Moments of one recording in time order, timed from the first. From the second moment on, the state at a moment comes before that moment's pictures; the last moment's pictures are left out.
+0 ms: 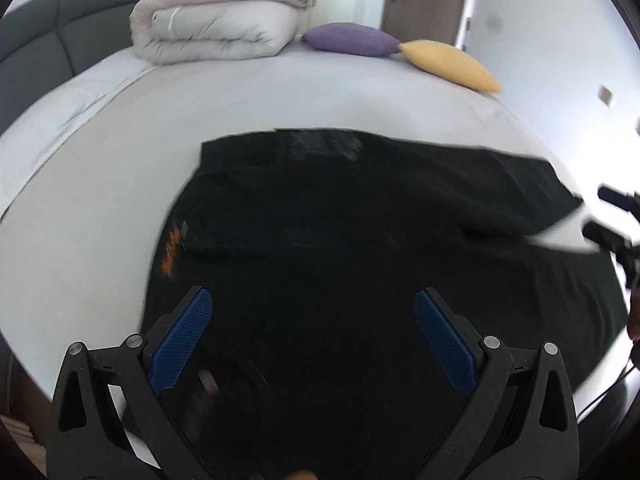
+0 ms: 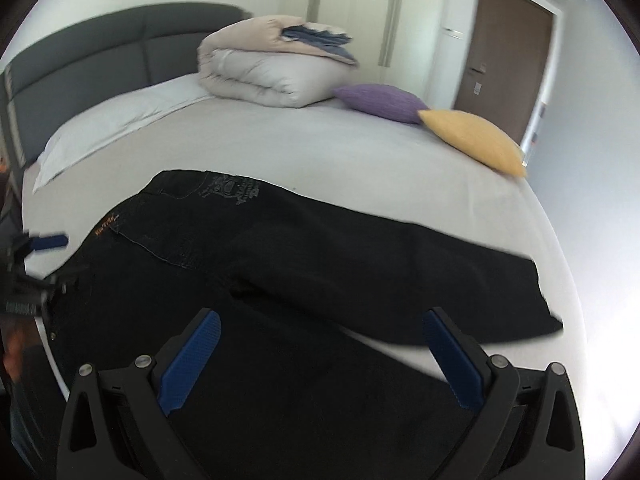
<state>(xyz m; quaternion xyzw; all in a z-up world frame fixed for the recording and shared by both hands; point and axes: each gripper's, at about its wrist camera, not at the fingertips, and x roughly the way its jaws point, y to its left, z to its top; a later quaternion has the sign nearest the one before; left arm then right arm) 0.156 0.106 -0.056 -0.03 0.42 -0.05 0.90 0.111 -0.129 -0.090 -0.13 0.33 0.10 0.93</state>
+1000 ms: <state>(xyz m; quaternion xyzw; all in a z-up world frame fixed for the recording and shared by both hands) 0.495 0.146 -0.145 0.16 0.54 -0.23 0.79 0.289 -0.080 -0.127 -0.22 0.38 0.30 0.85</state>
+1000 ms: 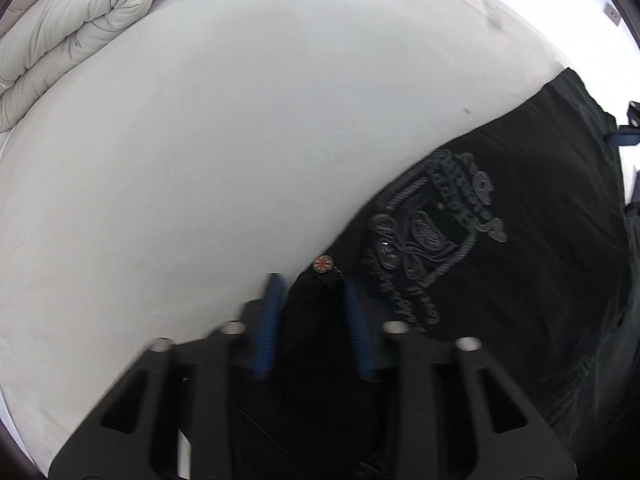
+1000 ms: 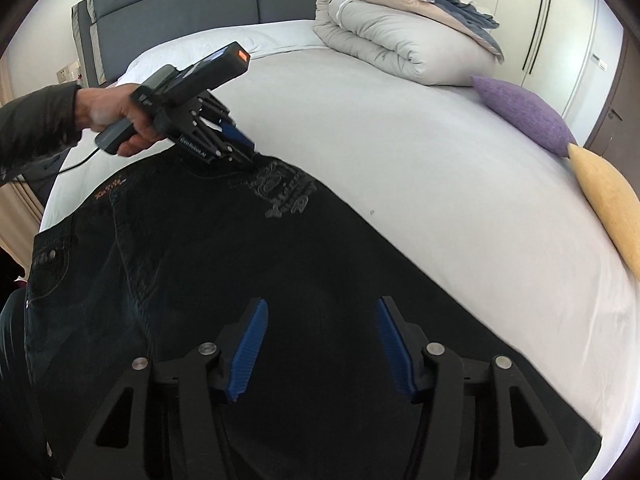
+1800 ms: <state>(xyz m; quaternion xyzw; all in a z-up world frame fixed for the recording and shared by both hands) 0.369 0.146 -0.097 0.23 0.35 -0.21 0.88 0.360 0.003 -0.140 -0.31 0.40 0.30 0.81</state>
